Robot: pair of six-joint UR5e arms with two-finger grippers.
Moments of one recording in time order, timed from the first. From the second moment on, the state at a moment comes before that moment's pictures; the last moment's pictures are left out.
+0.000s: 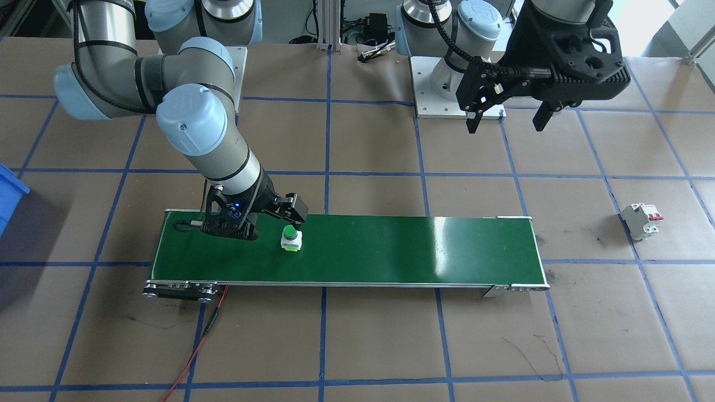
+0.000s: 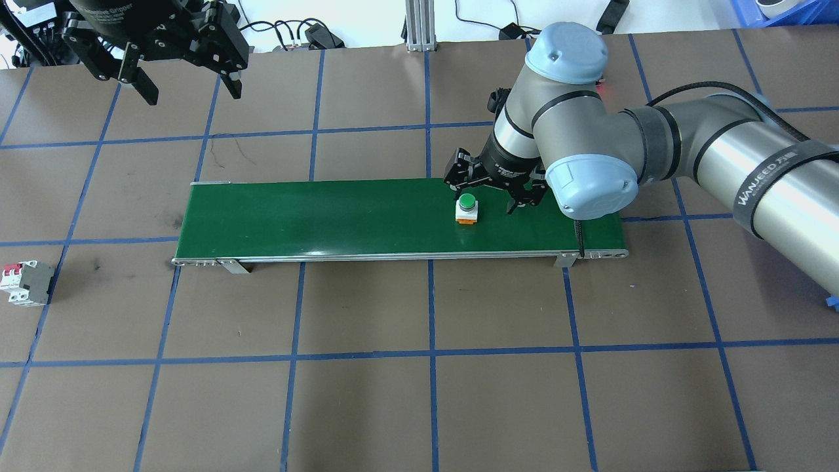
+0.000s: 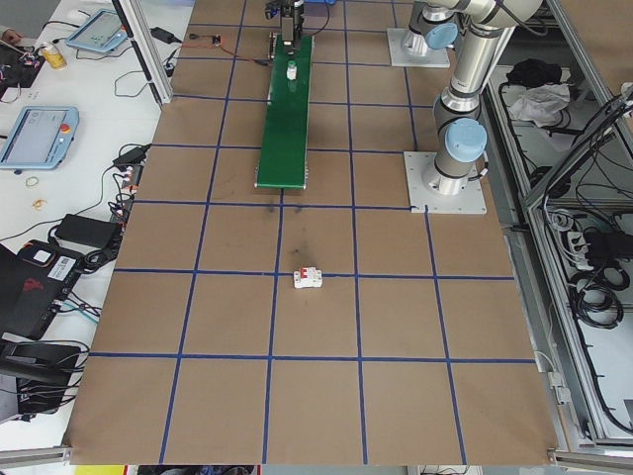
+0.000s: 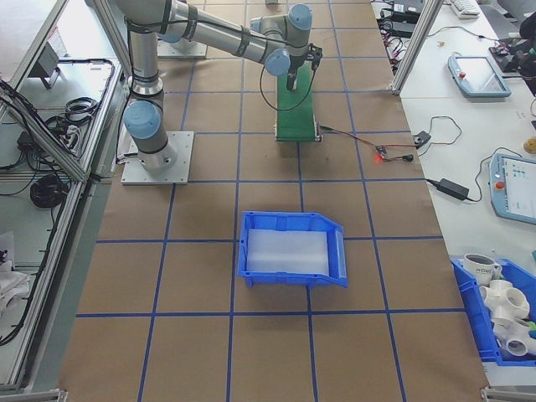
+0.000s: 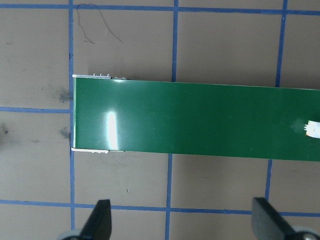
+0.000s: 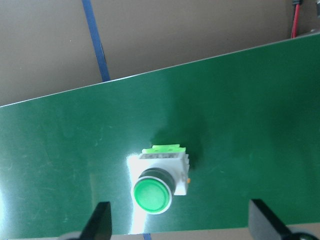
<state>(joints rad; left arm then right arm) -1.59 -1.64 -1.28 -1.74 1.60 -0.07 1.73 -1.31 1.79 -2.08 -1.35 0.38</state>
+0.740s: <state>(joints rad) -1.59 -1.63 -1.29 -1.74 1.60 -0.07 1.73 -1.23 1.79 -2.11 -1.58 0.27</state>
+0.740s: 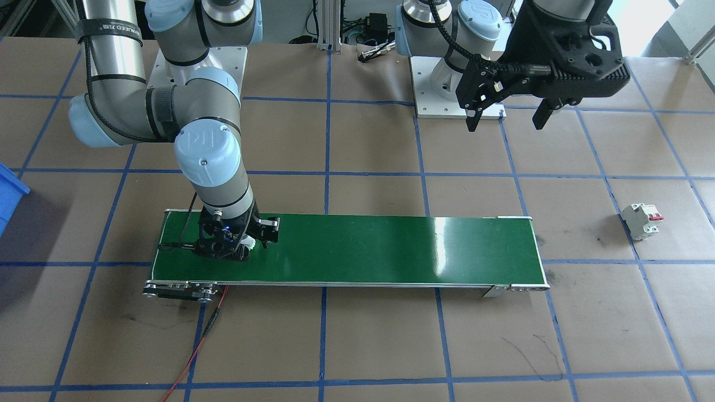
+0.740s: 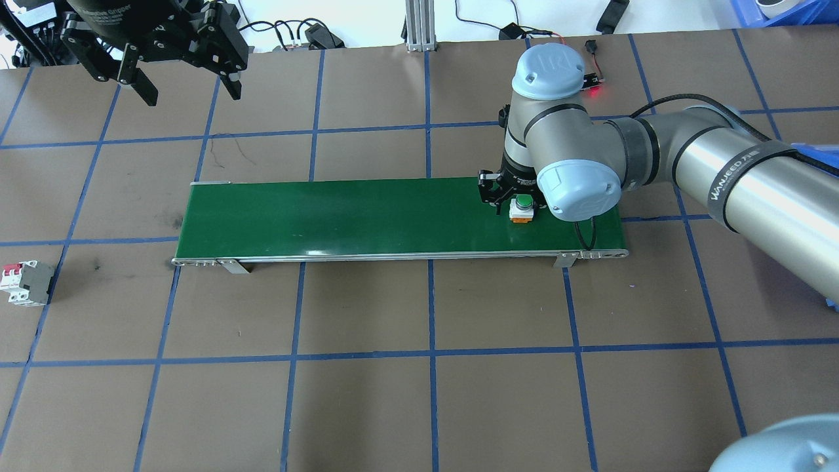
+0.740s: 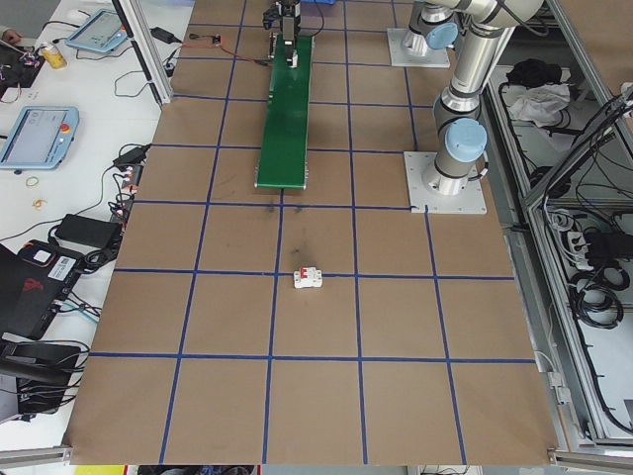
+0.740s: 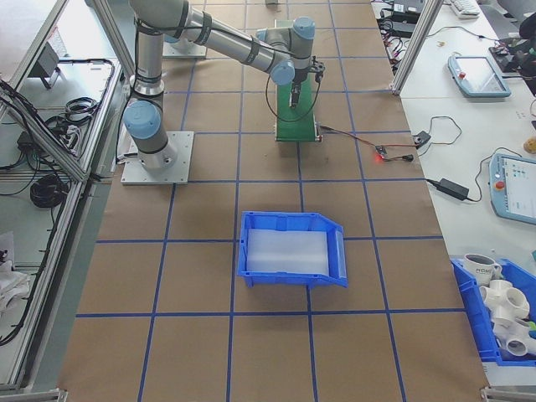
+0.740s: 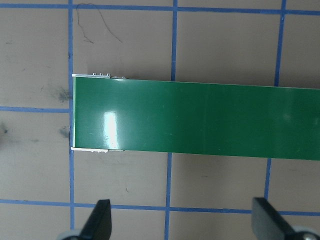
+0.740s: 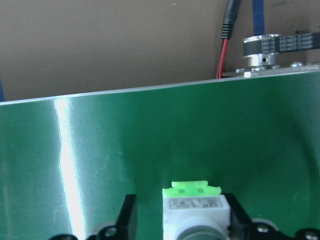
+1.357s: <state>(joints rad) -1.59 -1.63 -1.29 -1.74 1.60 -0.07 1.52 -1.32 1.76 -1.95 -1.62 -0.06</state>
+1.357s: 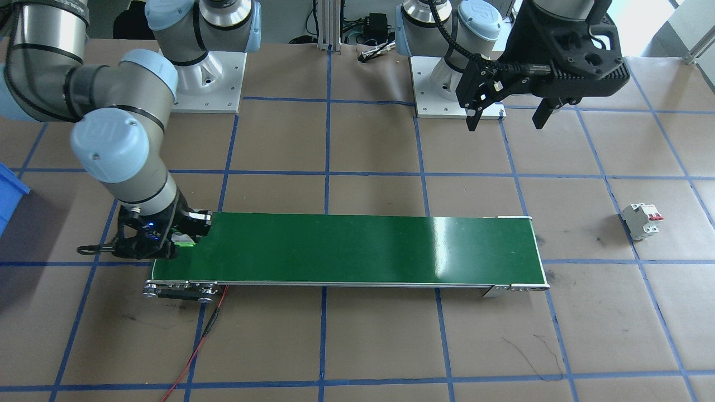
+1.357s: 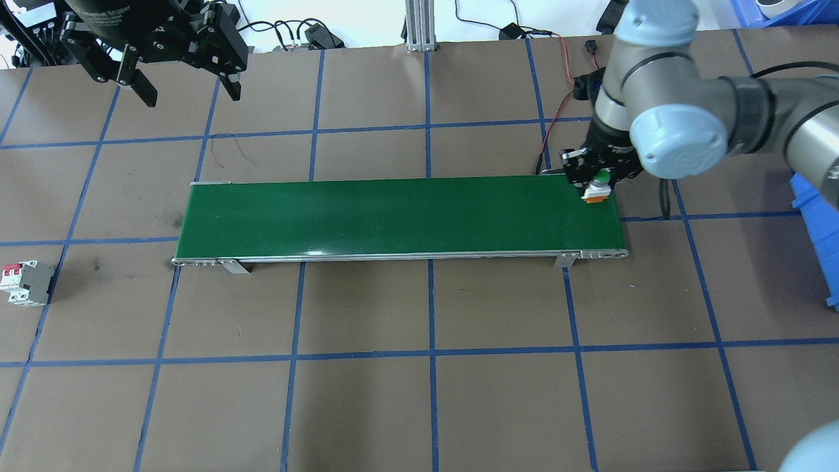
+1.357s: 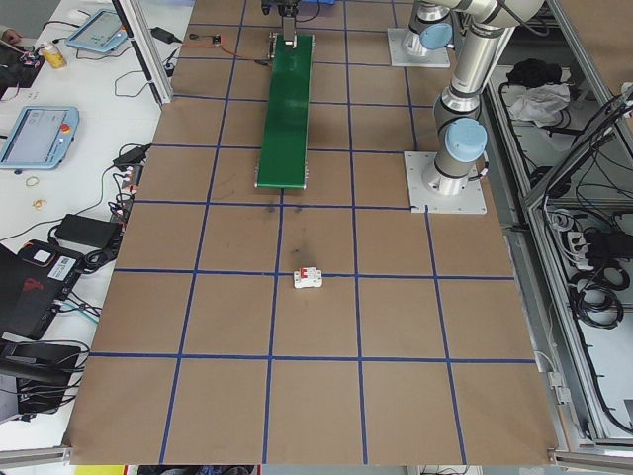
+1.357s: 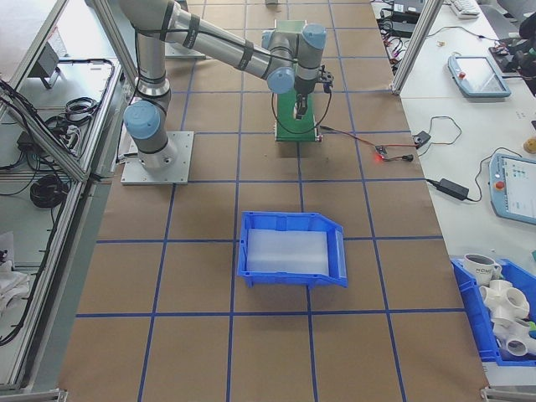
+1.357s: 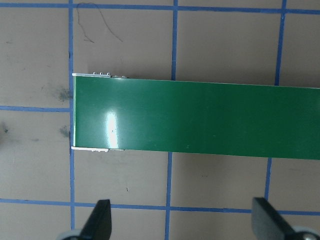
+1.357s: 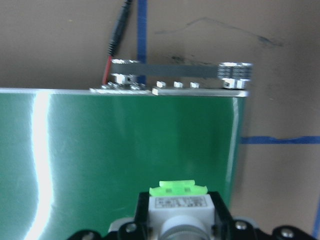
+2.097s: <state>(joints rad) -1.59 -1.63 -1.30 -1.75 1.60 -0.07 0.98 -1.47 1.65 -1.78 -1.74 -1.22</state>
